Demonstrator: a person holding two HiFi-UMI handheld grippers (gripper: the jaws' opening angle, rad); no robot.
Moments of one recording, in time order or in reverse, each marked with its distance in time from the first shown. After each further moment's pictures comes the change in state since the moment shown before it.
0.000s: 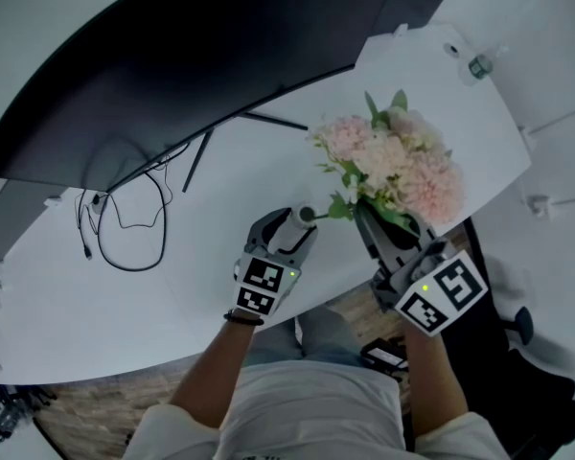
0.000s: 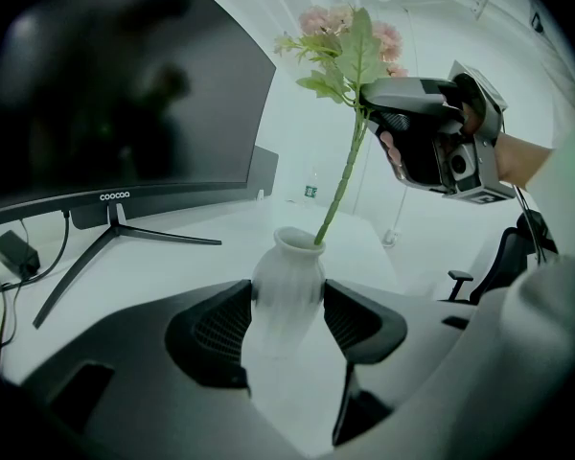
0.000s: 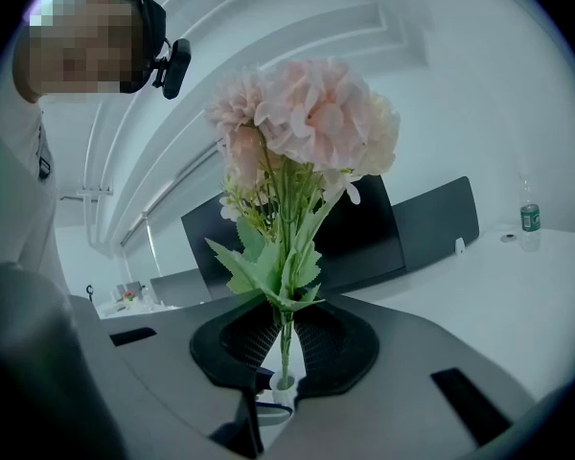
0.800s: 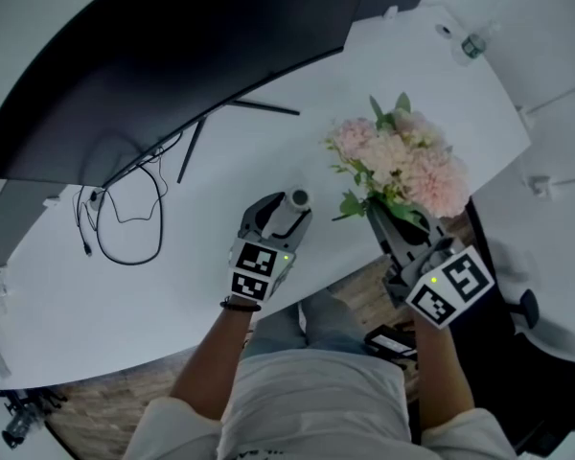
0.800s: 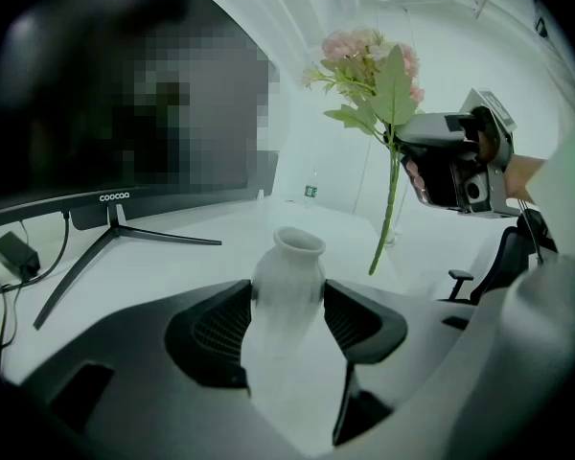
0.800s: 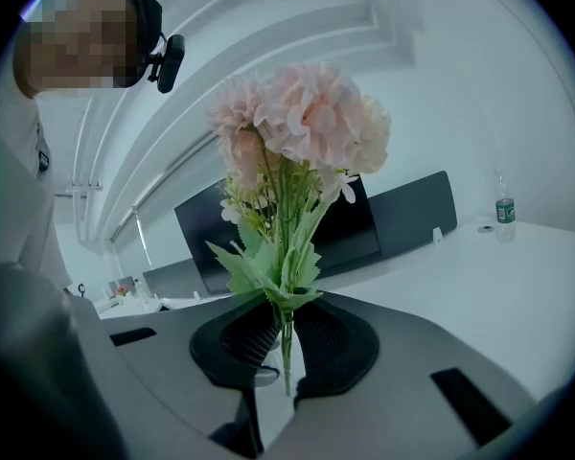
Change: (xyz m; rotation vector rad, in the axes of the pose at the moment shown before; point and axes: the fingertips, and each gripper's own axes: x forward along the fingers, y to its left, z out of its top) left arm 0.000 0.008 -0.002 -0.005 0.004 -0.001; right arm -0.031 -0.017 -0.026 0.020 0.058 -0.068
